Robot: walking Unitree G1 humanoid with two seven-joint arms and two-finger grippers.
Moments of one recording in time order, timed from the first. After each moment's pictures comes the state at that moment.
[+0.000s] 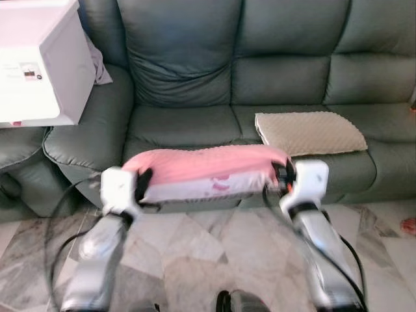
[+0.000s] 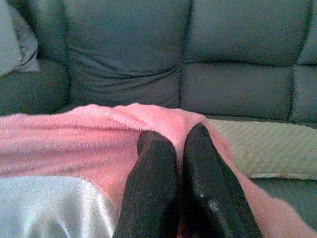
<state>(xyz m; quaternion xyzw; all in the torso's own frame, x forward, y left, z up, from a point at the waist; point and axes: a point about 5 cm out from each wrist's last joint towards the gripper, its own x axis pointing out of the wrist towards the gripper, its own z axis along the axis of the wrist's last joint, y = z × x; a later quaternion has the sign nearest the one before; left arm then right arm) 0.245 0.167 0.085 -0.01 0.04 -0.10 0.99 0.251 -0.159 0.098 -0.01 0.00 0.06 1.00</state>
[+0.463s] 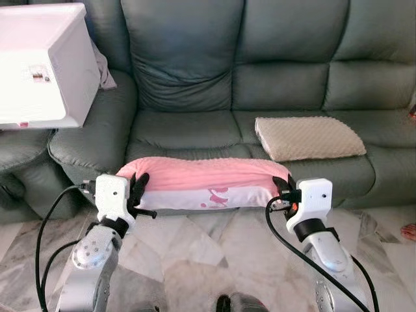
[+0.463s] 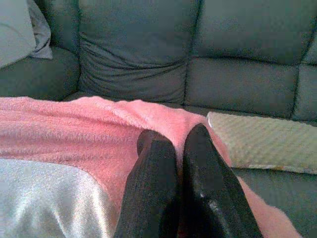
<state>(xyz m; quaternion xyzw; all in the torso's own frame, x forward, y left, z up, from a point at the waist) 0.232 0.168 0.087 -0.01 0.05 -0.11 0.99 0.229 -0.164 0.094 -0.02 0.03 0.07 1.00</state>
